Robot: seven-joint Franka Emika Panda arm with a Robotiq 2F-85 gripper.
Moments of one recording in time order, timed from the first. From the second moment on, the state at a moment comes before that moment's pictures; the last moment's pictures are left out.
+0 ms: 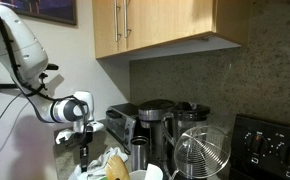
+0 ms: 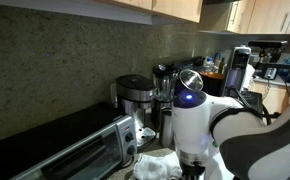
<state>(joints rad) 0.24 0.02 0.22 -2.59 -0.23 2.43 0.77</state>
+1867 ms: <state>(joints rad) 0.49 0.14 0.37 -2.49 0.56 2.91 0.04</state>
